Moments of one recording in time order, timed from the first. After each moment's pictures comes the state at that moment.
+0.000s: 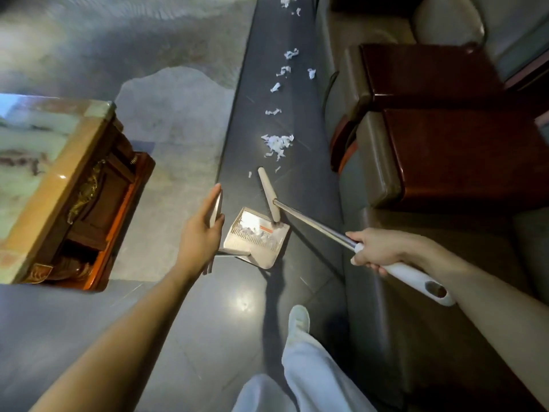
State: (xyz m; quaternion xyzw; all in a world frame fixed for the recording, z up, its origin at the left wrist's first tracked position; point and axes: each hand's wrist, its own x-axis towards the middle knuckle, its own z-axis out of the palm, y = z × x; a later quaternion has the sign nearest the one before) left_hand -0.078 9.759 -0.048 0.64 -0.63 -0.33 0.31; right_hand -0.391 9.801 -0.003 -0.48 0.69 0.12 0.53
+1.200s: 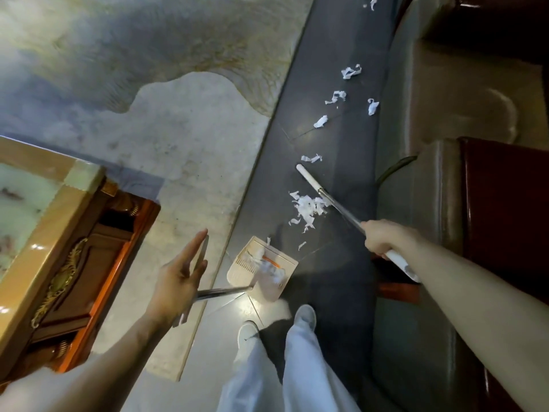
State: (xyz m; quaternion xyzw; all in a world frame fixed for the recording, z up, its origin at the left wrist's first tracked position) left_hand -0.082 9.278 -0.079 0.68 -0.54 -0.43 0.25; right_hand -0.448 9.153 -0.103 -0.59 0.65 0.36 0.31
